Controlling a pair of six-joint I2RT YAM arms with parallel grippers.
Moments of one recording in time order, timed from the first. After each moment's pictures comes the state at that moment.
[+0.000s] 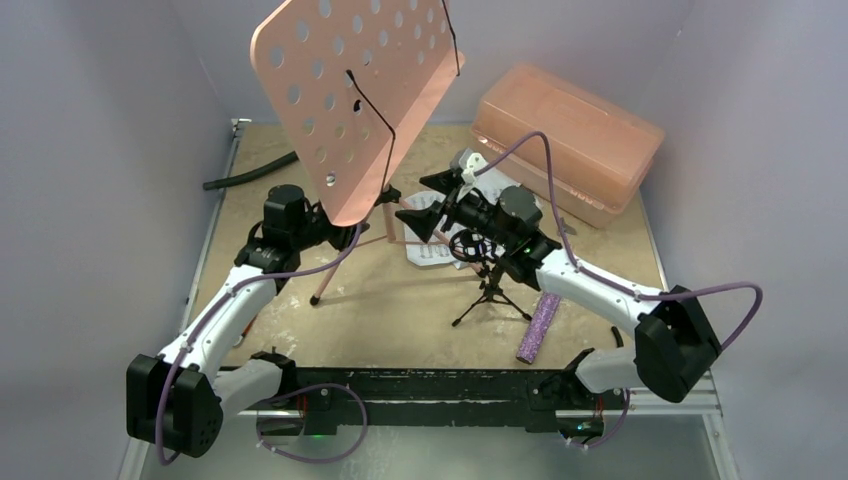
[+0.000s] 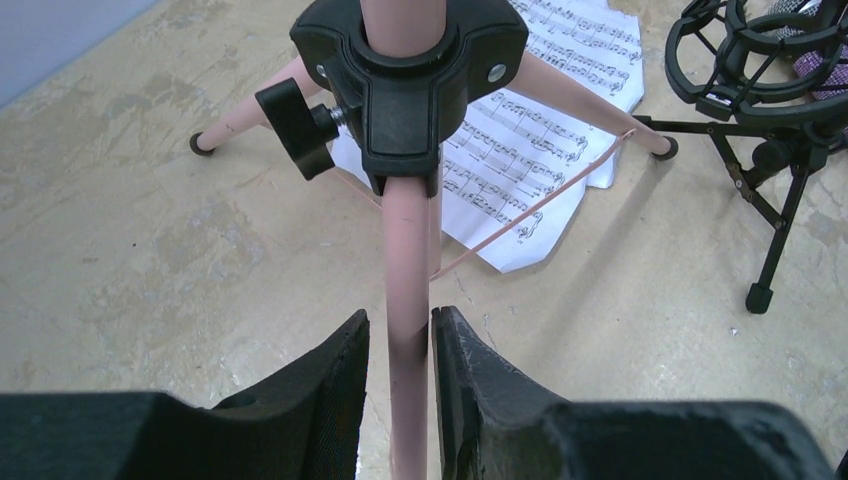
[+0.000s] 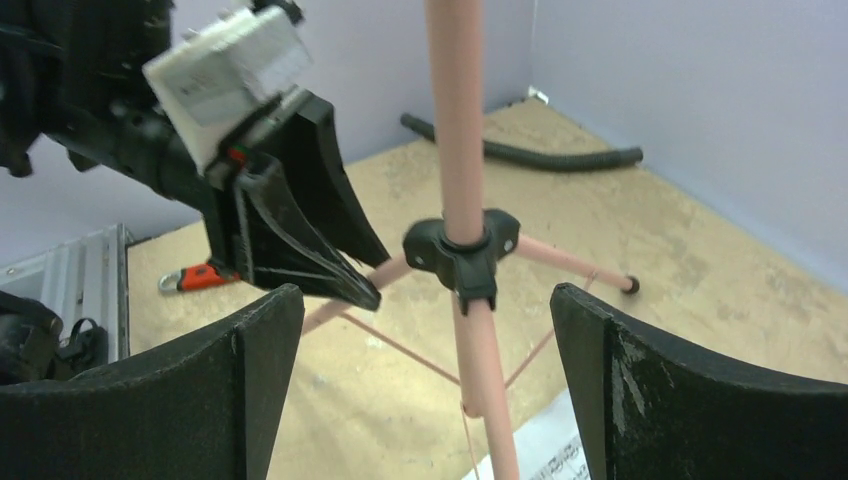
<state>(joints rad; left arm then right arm) -0.26 1.08 0.76 -0.10 0.51 0.25 0.72 1.34 0.86 0.67 -0.36 0.13</state>
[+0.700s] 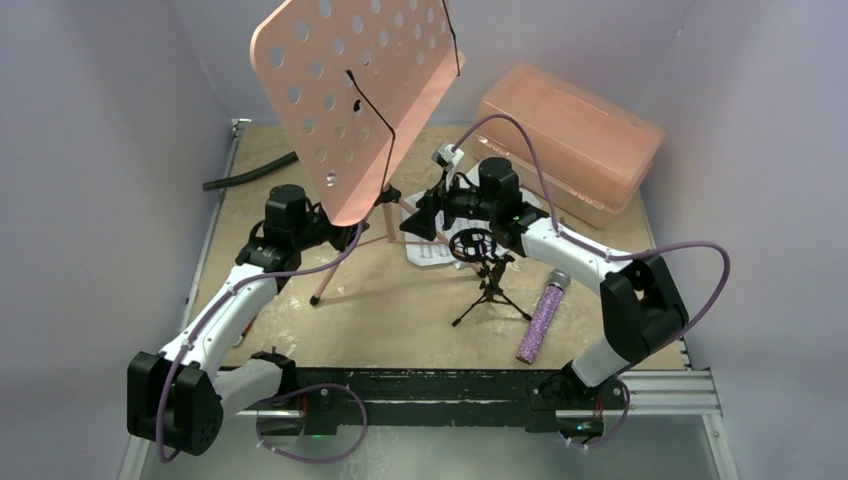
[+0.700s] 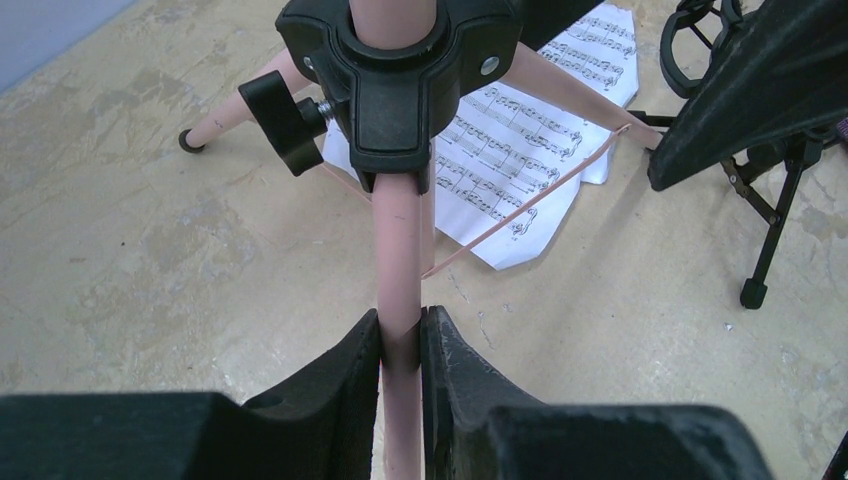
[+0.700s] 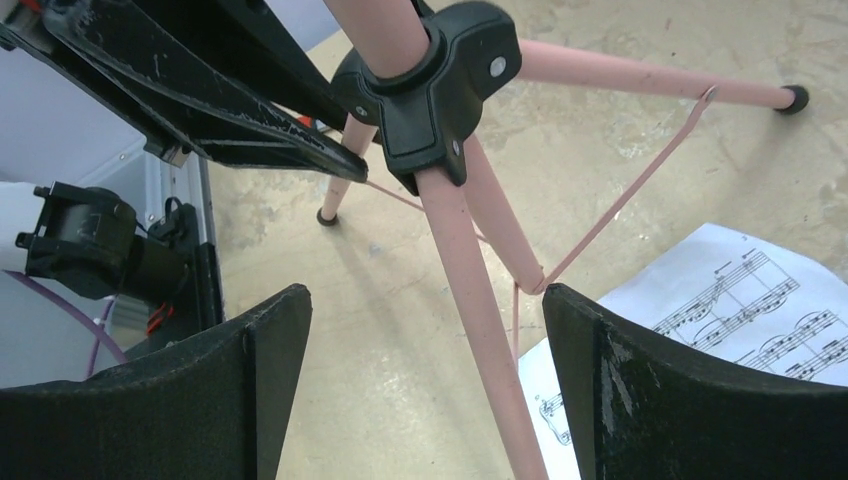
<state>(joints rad) -0.26 1.09 0.76 -0.10 0.50 0.25 0.58 1.57 1.06 0.28 -0.68 0.22</state>
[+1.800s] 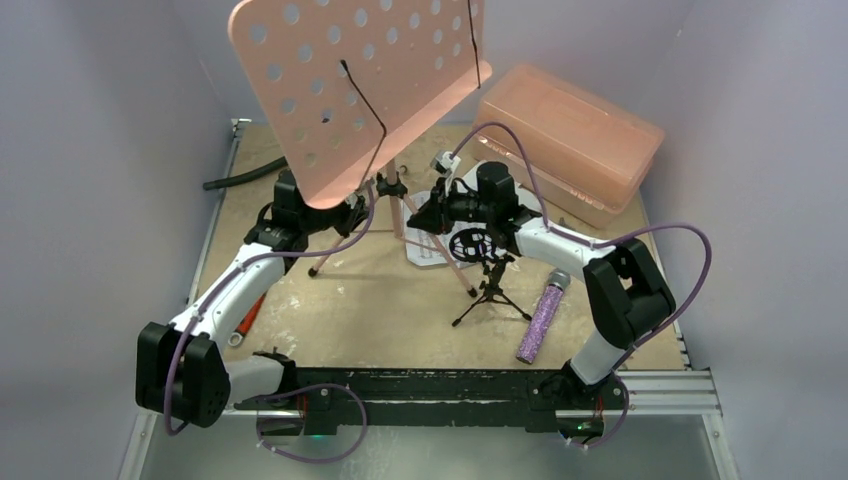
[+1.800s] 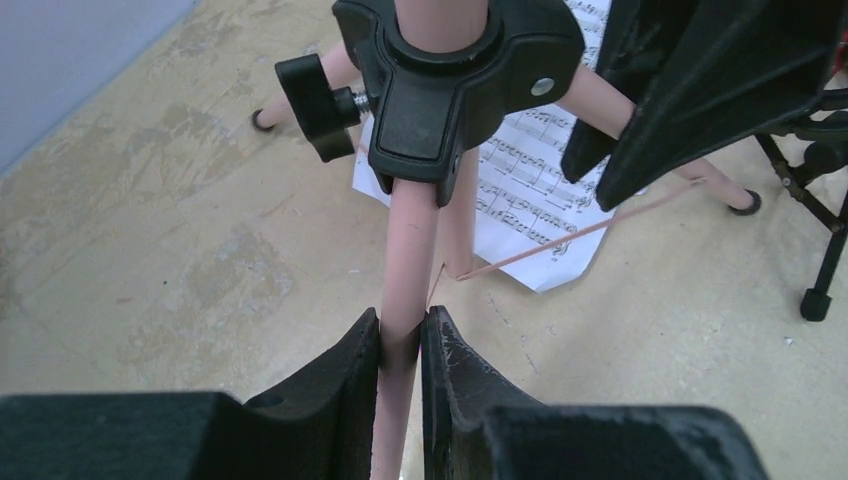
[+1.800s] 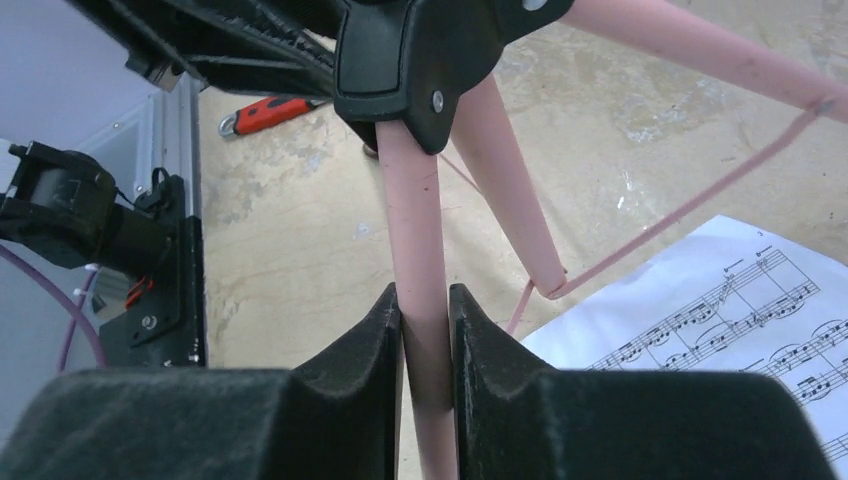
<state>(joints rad) -0.27 1.21 0.85 -0.10 0.50 0.32 0.55 1.66 1.03 0.36 -0.79 0.20</state>
